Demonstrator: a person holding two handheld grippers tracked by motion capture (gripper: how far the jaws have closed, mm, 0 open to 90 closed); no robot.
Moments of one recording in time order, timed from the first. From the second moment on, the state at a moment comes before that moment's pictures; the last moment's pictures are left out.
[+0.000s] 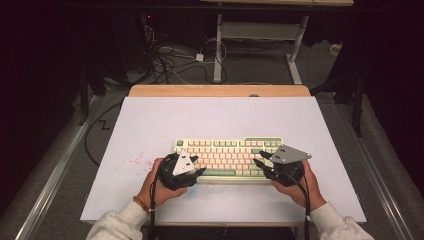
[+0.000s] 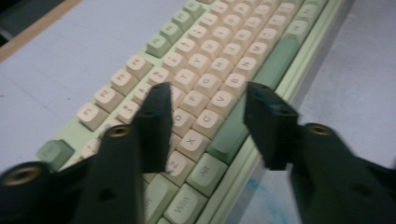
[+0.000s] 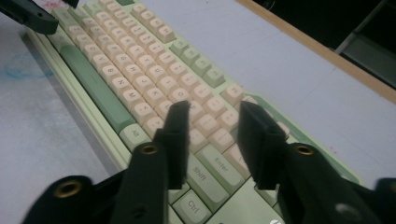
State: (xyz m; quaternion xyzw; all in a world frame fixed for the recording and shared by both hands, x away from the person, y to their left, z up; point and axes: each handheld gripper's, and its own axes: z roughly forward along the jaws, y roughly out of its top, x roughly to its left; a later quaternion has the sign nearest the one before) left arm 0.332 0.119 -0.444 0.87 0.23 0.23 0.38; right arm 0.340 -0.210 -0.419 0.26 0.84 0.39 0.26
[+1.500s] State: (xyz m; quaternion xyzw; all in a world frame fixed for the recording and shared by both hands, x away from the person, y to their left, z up) left arm 0.333 0.168 -0.416 0.85 0.27 0.24 0.38; right arm 0.359 -0.205 -0.454 0.27 0.88 0.33 0.23
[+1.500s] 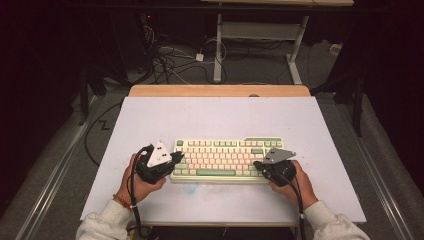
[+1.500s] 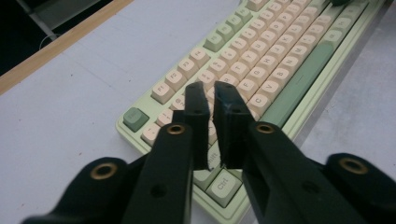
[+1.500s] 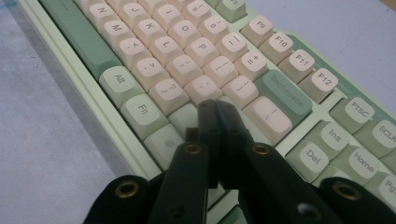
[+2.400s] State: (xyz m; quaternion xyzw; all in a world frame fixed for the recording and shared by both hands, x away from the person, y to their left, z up) left arm 0.361 0.129 -0.433 0.90 0.25 0.17 0.32; right arm 0.357 -0.204 -0.455 0.27 0.88 0.32 0.23
